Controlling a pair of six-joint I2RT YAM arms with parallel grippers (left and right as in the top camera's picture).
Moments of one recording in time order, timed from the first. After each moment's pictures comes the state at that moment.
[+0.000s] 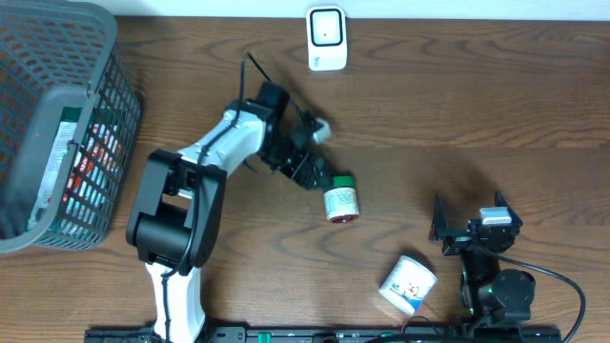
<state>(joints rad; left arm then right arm) -0.34 2.07 1.42 -0.78 0.71 0.30 0.02 0.01 0.01 -0.07 -0.03 -0.06</state>
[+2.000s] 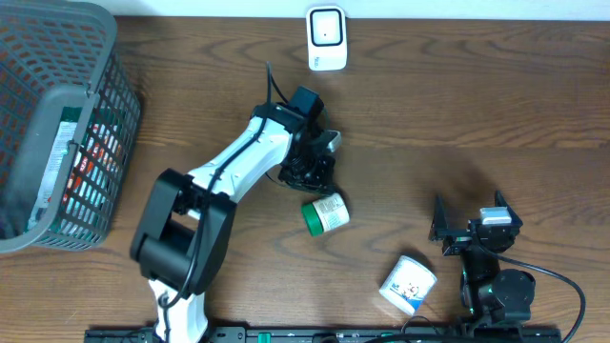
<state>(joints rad) -0.50 1.97 1.42 -0.94 0.51 -0.12 0.02 0.01 0.01 -0.07 -0.03 -0.06</state>
